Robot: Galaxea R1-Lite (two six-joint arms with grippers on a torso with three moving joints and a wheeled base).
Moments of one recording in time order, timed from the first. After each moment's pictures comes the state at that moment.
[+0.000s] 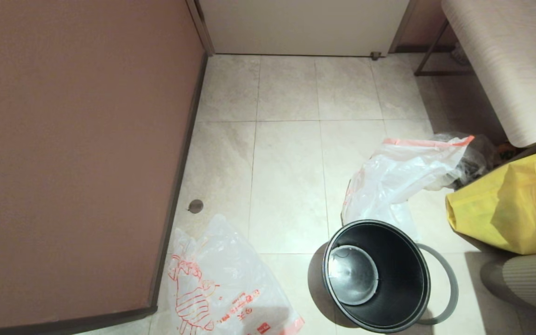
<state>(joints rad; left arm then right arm) 0.01 0.00 0.00 0.00 -0.01 0.00 -0.04 0.80 -1.20 1.05 0.25 0.08</state>
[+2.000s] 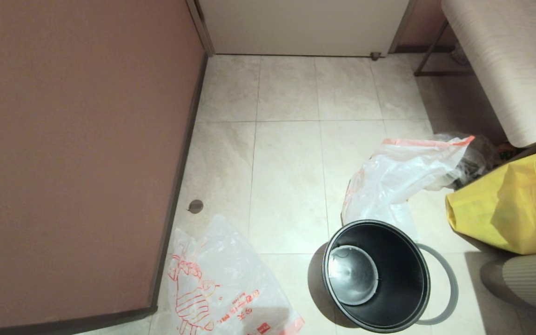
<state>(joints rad) 0.01 0.00 0.00 0.00 -0.01 0.00 0.01 0.32 -0.64 0.82 0.23 0.01</state>
